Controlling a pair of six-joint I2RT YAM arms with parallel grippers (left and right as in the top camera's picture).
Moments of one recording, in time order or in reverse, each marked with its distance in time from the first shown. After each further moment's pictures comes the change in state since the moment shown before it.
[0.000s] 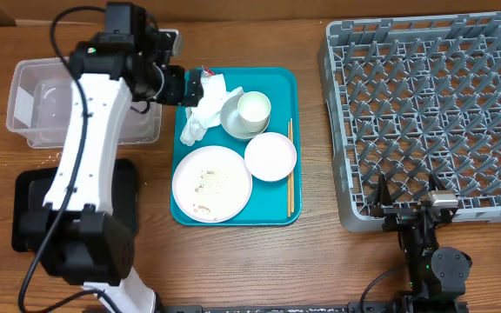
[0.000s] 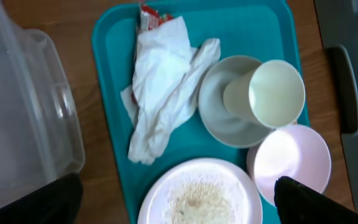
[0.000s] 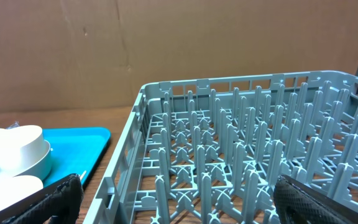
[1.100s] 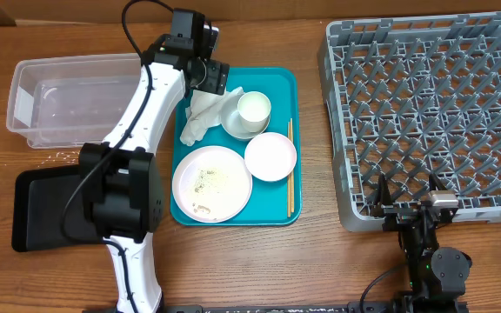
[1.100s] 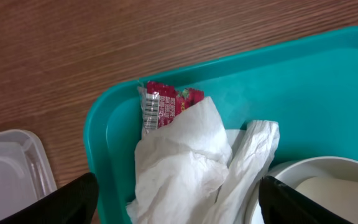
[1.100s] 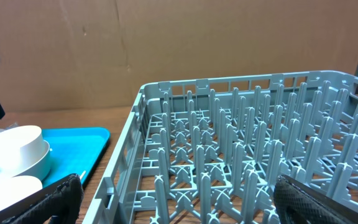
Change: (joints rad) left arm -0.130 0.301 0.018 0.385 -0.248 0.001; right arm 0.000 0.000 0.000 0.000 0.002 0.000
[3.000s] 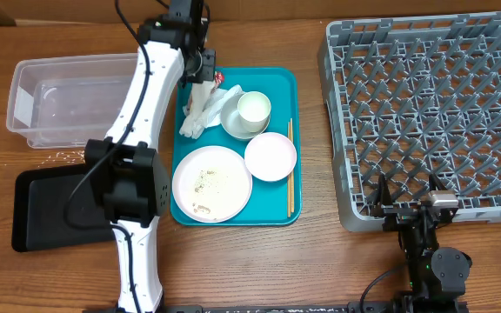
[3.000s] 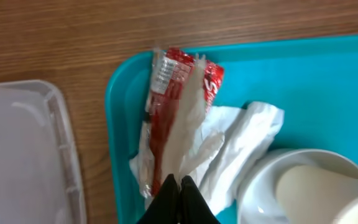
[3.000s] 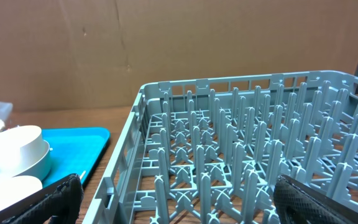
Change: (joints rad) left arm 0.011 0.121 0.382 -0.409 -0.034 -0.161; right arm 0.000 0.000 0.000 0.000 0.000 0.001
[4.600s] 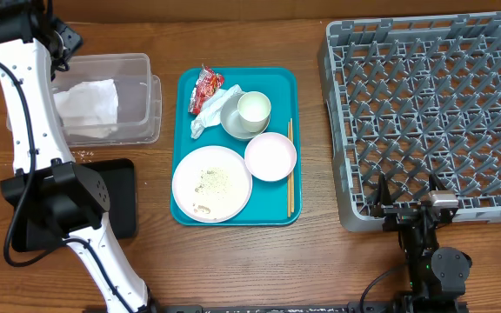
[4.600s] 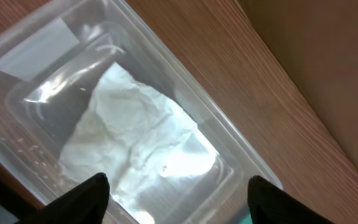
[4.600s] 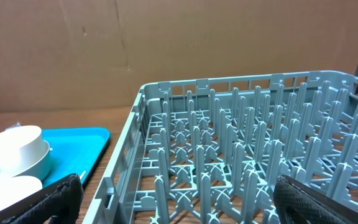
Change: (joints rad) left arm 0.463 -0.042 0.223 -0.109 -0.059 -0.515; right arm 0.000 0.000 0.000 0.000 0.000 0.000
